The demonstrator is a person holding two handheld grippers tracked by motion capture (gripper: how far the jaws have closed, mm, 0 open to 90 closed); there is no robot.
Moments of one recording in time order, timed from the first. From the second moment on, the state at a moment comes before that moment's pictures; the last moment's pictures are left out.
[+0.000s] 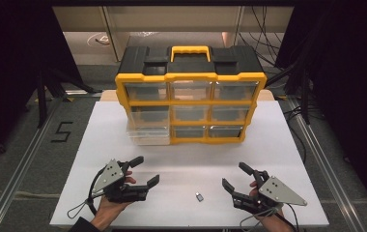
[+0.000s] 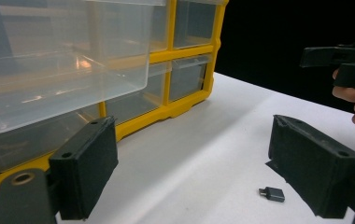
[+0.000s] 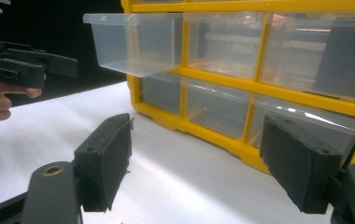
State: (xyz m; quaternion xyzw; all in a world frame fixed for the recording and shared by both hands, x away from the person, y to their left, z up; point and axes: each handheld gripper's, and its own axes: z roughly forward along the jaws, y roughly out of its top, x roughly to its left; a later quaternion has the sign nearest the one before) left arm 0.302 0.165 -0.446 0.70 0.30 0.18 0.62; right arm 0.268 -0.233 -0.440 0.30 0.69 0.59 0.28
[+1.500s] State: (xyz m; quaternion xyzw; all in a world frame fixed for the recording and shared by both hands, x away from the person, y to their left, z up) left arm 0.309 0.076 -0.450 0.81 0.24 0.09 0.53; right arm 0.269 -0.232 -0.441 0.30 0.69 0.59 0.28
